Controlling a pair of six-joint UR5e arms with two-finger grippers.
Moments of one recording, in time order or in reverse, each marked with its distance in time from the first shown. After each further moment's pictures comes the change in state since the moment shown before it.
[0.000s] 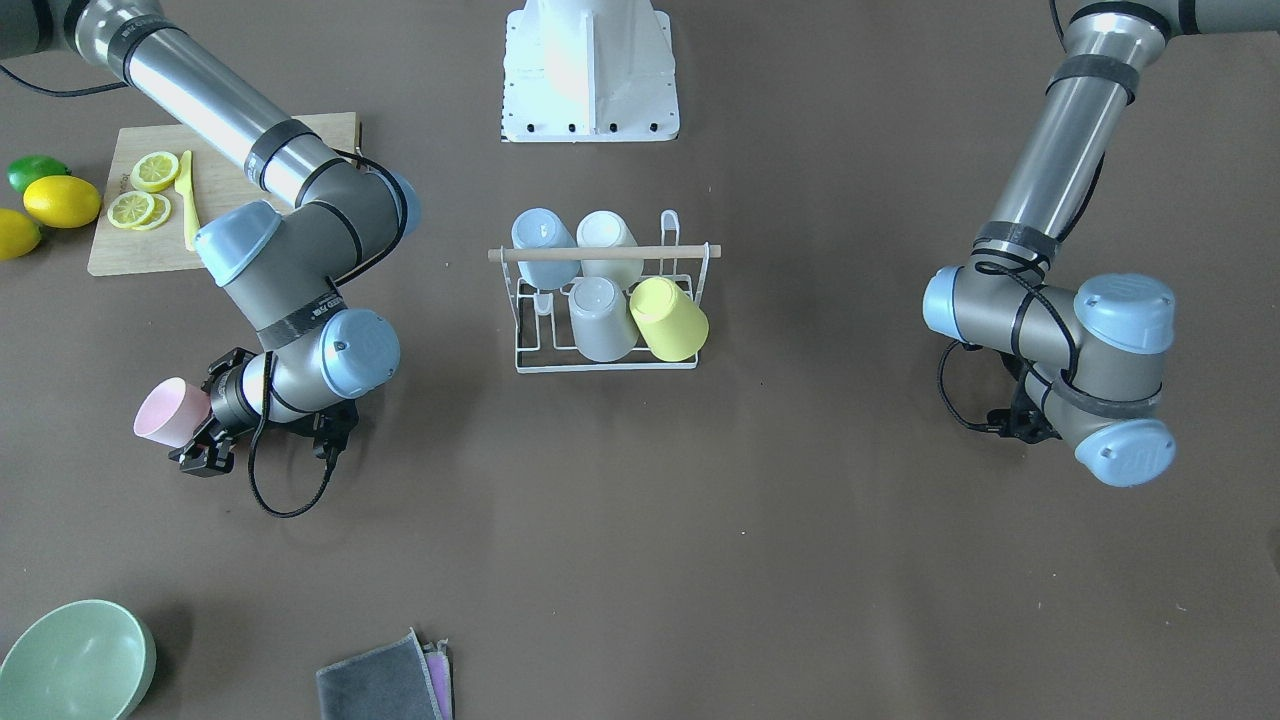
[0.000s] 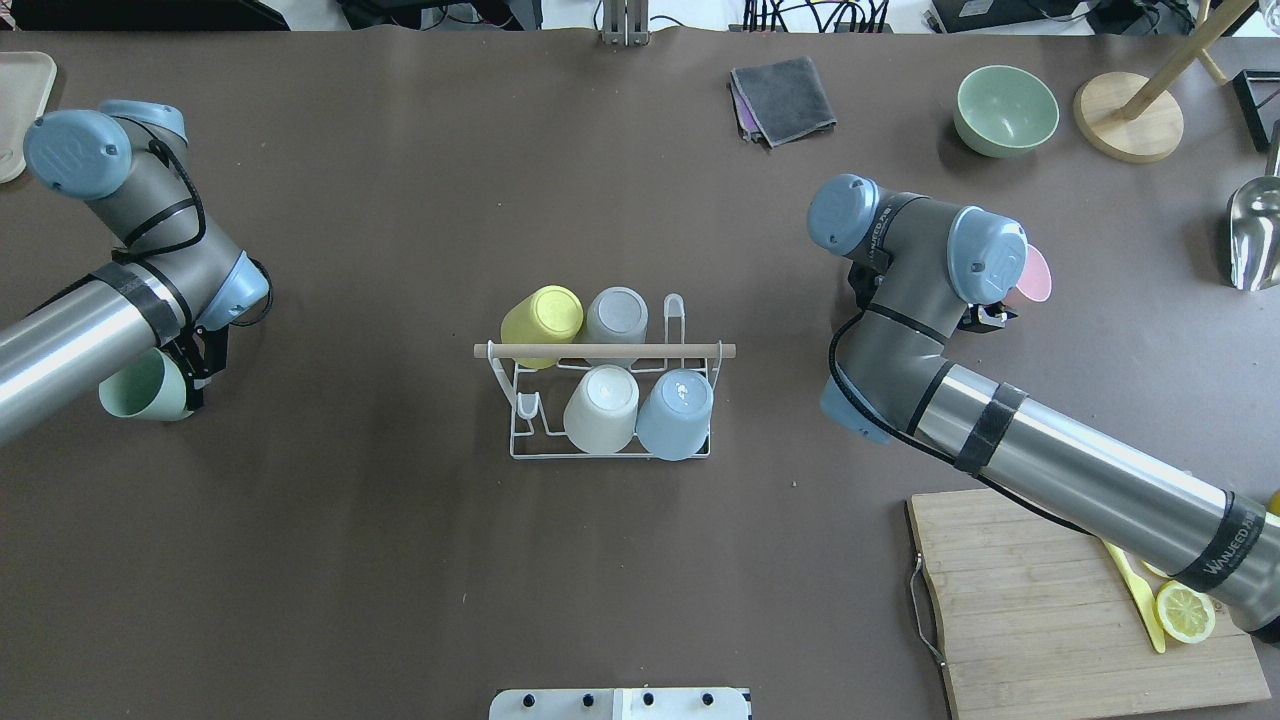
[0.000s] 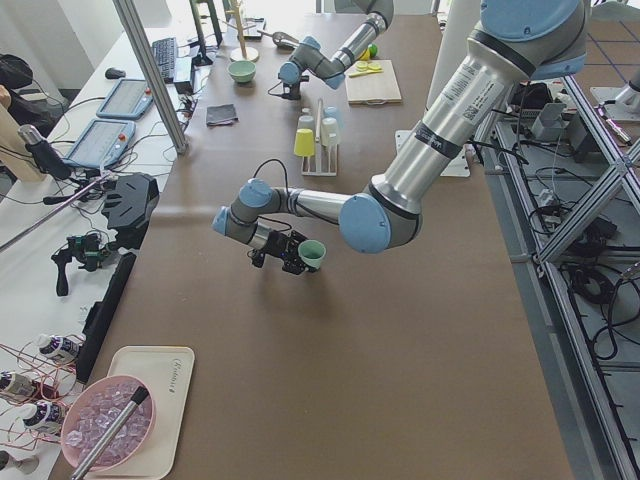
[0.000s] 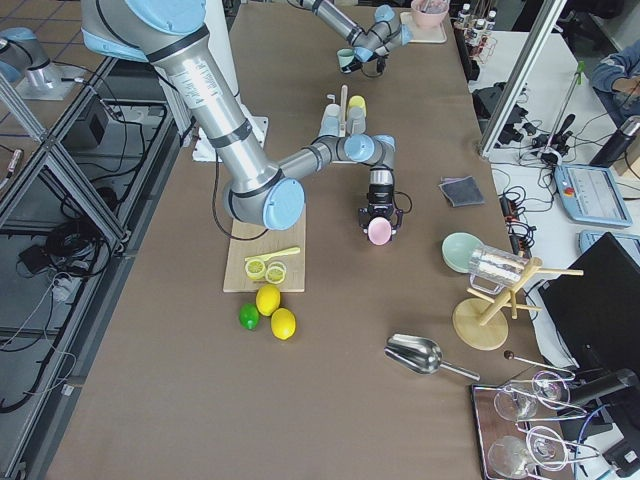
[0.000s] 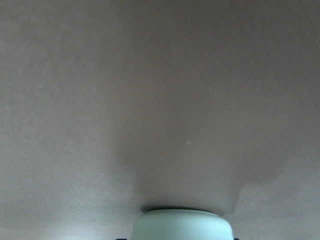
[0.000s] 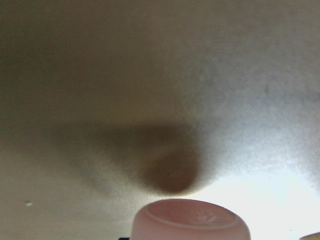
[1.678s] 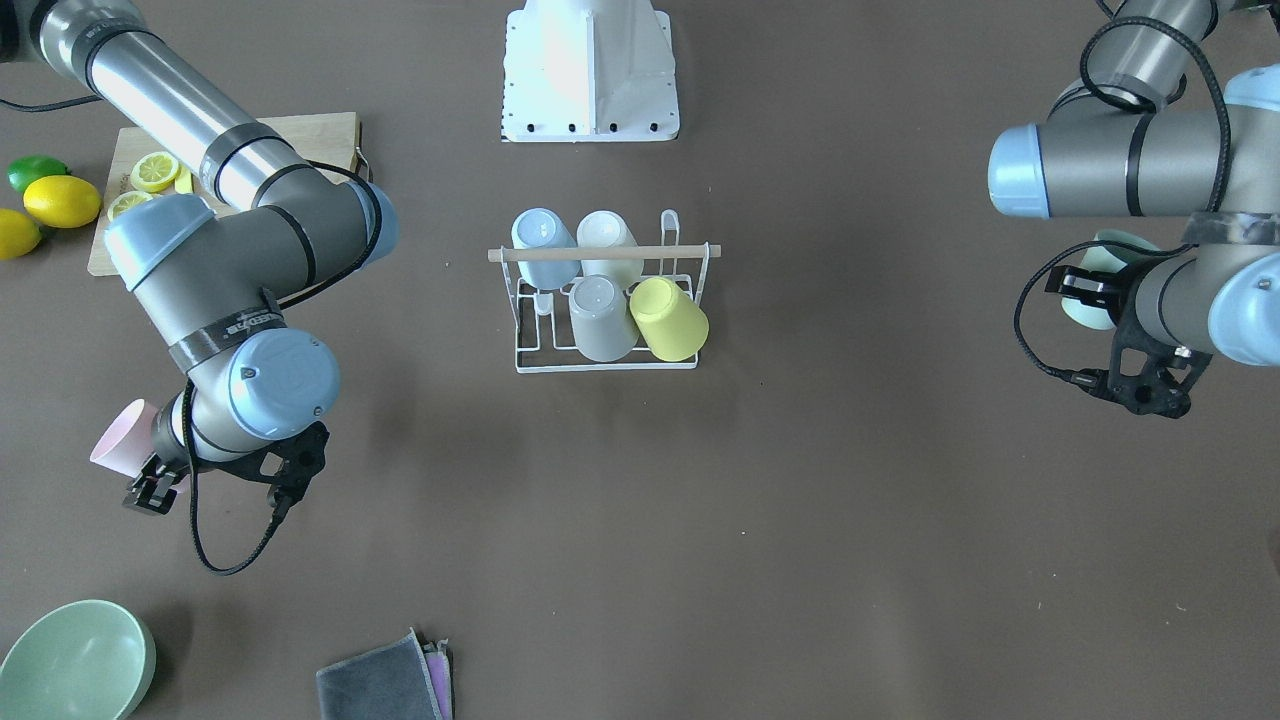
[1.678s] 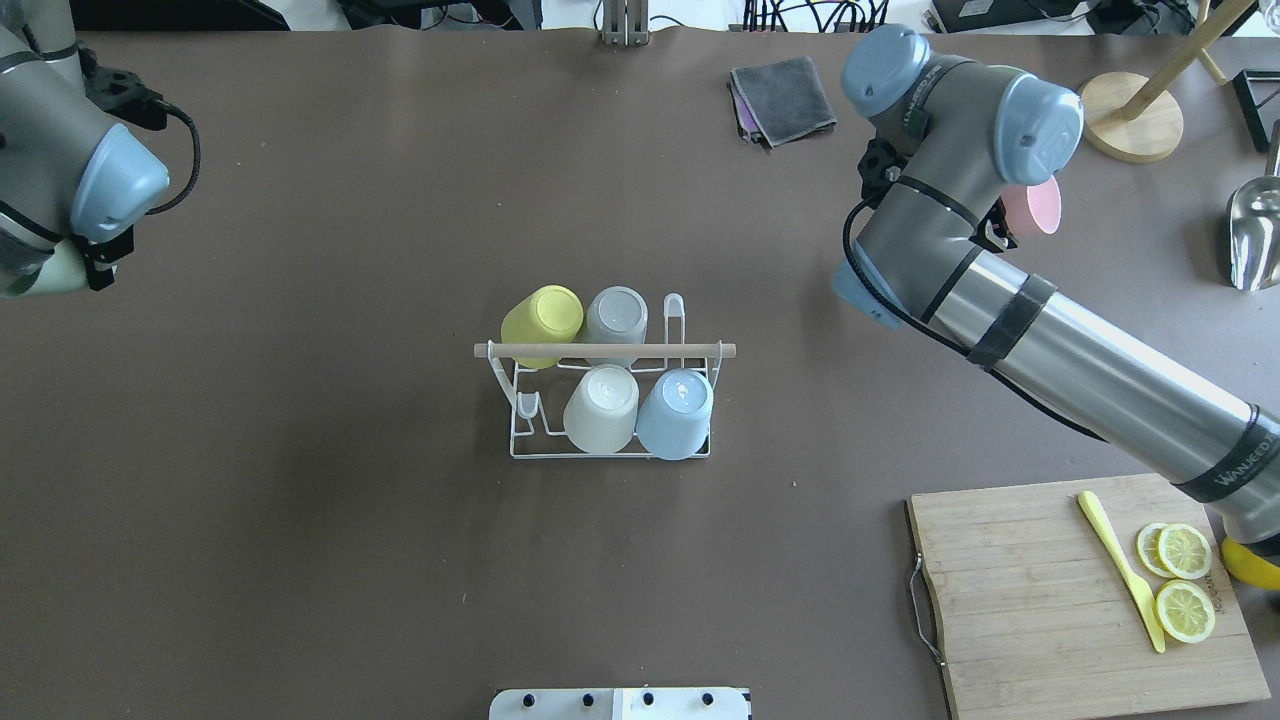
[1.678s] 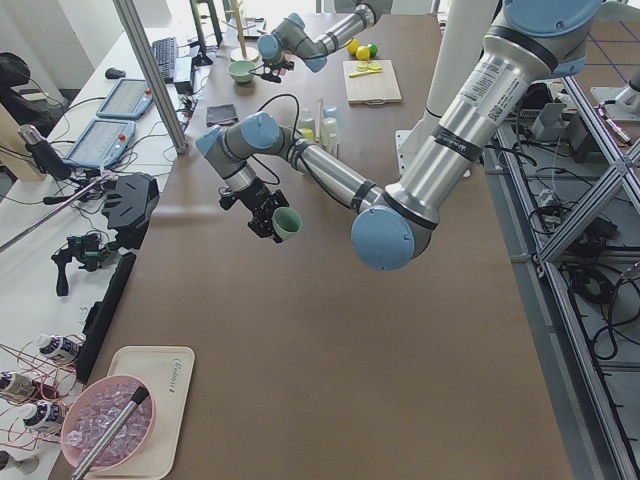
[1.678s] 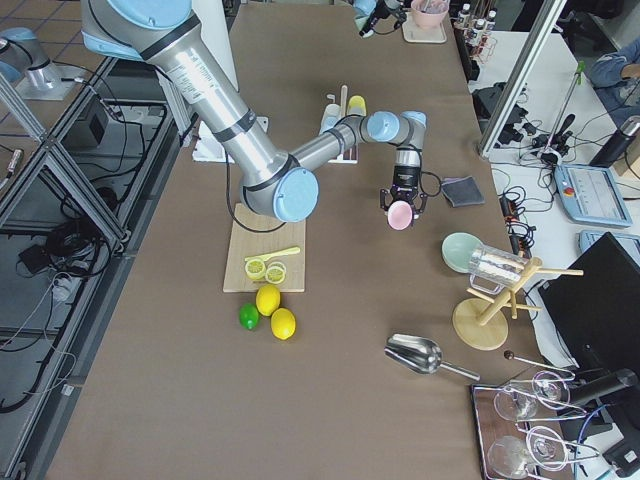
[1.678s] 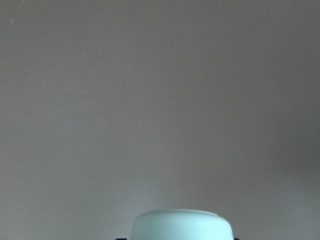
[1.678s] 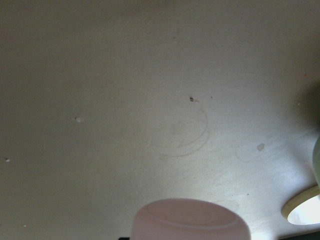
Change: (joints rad) left arm -0.167 0.083 -0.578 -0.053 0.283 -0.010; right arm 0.172 0.082 0.022 -0.016 0.191 0.018
